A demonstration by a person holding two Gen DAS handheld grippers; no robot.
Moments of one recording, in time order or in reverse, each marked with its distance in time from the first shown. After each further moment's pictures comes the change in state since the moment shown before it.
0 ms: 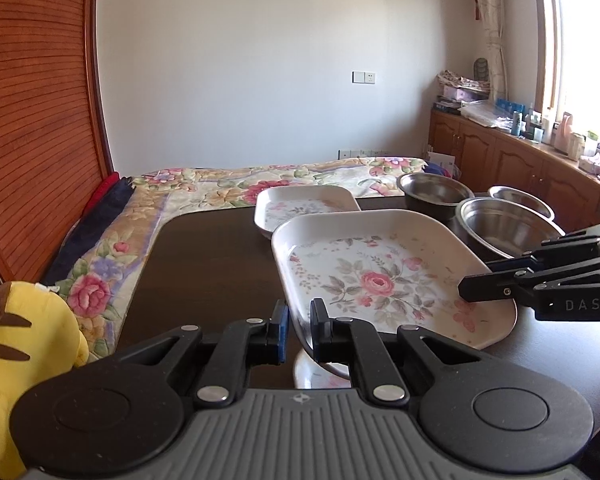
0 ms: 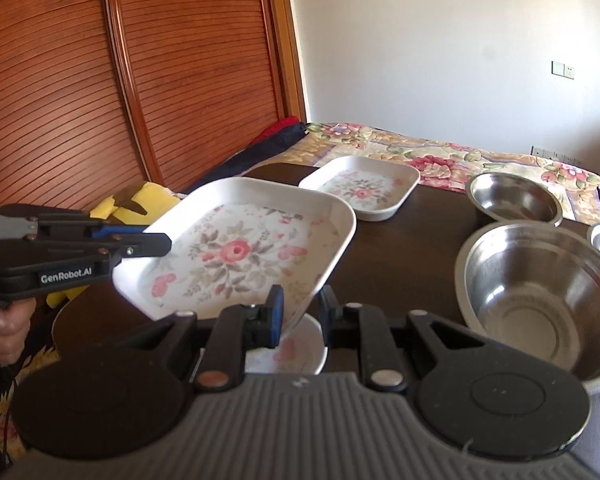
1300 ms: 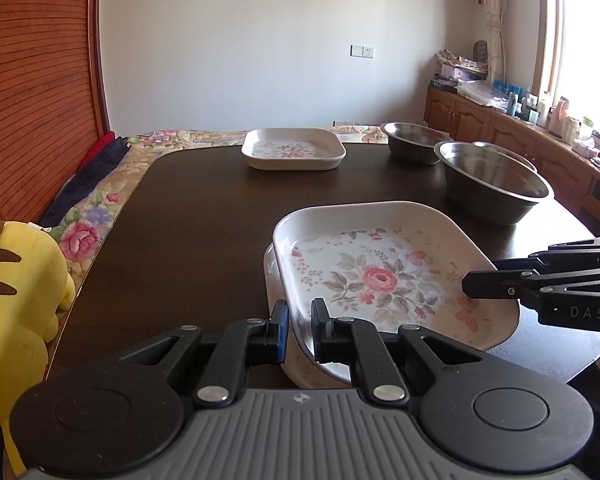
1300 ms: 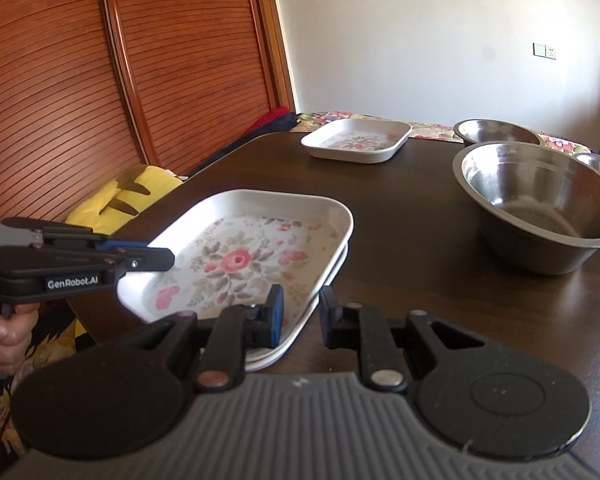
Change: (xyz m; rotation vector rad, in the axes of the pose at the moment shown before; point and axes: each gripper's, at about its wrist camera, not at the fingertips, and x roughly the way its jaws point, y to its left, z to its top) left arm -0.011 -0.013 -0.059 -0.033 0.079 -0.023; right arm -0.019 0.019 -0.059 0.052 -0.006 -0.024
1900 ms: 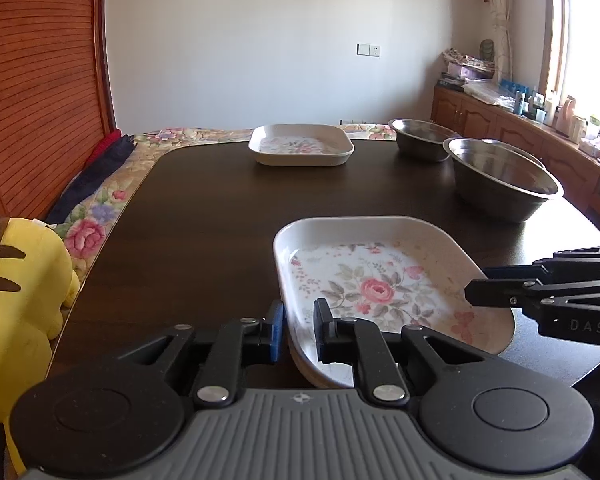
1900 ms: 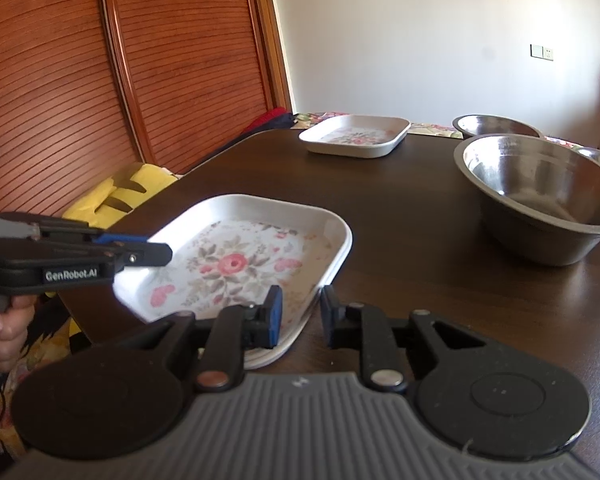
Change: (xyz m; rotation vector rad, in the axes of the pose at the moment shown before) left arm 0.004 0.000 -0.004 -0.003 0.001 0.023; right arm 0.004 0.001 -0.005 0.005 -0.008 -0.012
